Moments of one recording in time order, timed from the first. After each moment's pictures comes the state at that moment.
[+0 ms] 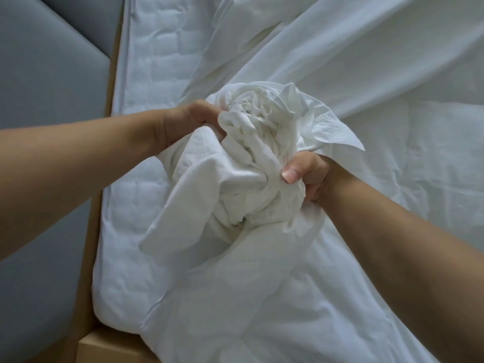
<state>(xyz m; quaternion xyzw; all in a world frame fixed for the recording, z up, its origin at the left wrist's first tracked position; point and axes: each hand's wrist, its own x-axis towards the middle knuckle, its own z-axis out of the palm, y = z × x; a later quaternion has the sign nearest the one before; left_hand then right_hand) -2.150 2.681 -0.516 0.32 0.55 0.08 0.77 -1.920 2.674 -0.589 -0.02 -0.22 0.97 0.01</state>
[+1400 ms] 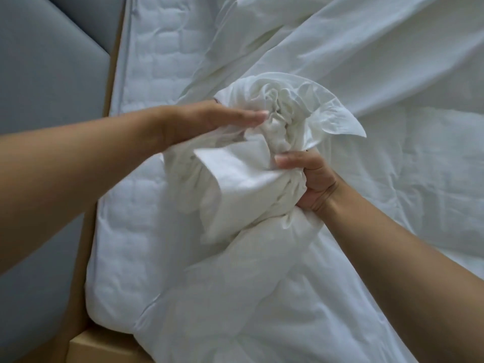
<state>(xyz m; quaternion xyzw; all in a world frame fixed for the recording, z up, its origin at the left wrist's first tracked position) -2.128 2.677 -0.501 0.32 0.52 0.14 0.78 -1.920 2.662 -0.591 -0.15 -0.18 0.96 0.17</state>
